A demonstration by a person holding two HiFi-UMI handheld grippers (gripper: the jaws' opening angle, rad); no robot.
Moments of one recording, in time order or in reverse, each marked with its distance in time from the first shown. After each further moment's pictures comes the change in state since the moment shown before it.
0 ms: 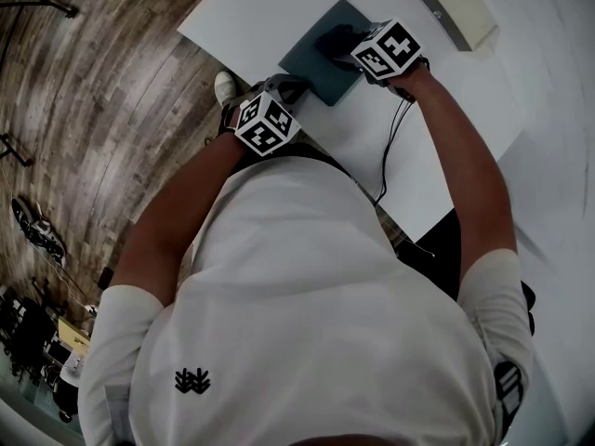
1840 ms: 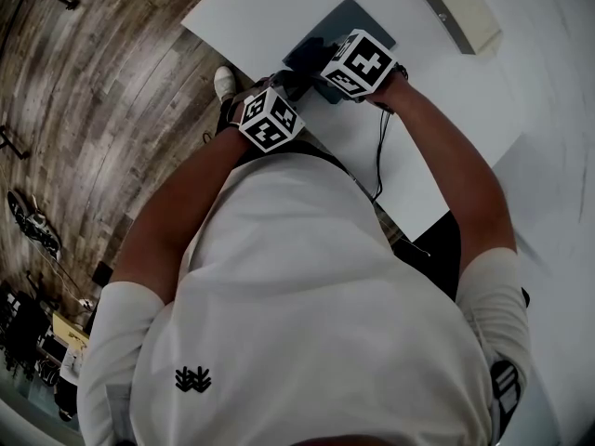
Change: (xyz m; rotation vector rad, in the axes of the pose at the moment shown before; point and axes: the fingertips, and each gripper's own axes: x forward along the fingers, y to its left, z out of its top) left arm 0.002 -0.001 0.001 0.002 0.005 -0.005; right arm 0.024 0.069 0.024 -0.121 0.034 0.064
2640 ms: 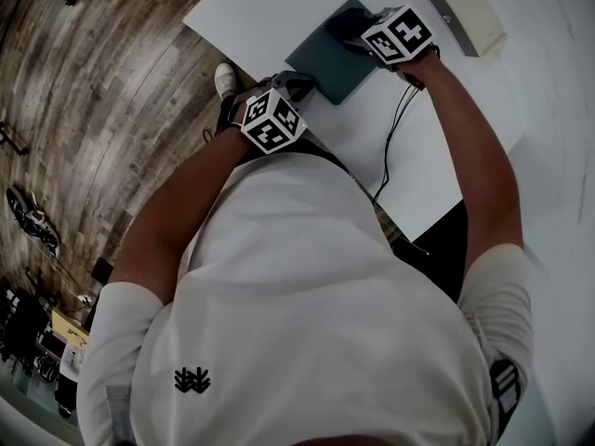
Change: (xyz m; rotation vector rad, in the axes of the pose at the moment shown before) left arm 0.001 -0.002 0.001 0.000 0.005 -0.011; right arm -0.034 -0.099 -0.021 0.112 -0.015 -0.112
